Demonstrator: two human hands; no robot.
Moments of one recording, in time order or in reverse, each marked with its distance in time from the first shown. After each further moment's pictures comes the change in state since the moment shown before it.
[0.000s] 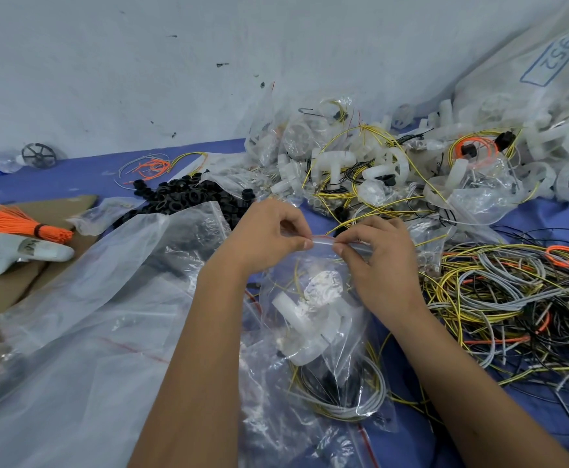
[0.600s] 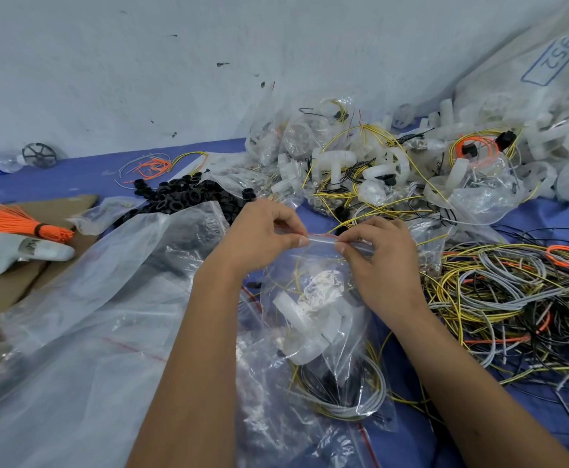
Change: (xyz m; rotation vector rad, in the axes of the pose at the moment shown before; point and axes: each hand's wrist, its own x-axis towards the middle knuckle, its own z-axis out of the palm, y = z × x) left_hand -0.002 -0.008 -0.002 -0.067 0.035 -0.016; right_hand 0.001 0.001 0.001 -0.013 -0.009 0.050
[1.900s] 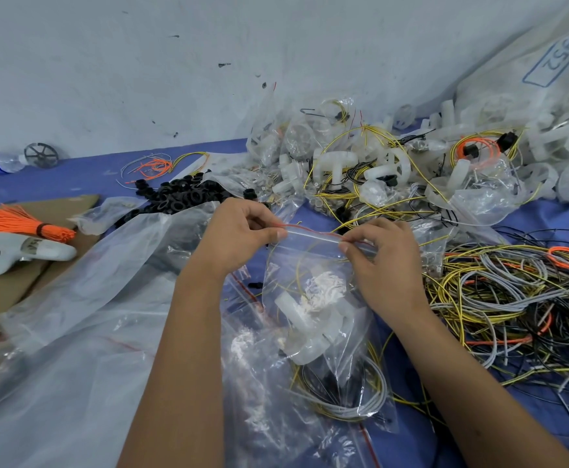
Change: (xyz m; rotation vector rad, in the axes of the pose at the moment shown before) left_hand -0.005 -0.025 -0.016 -0.191 0.140 -0.088; right_hand -0.001 -0.001 -0.002 -0.003 -0.006 0.040
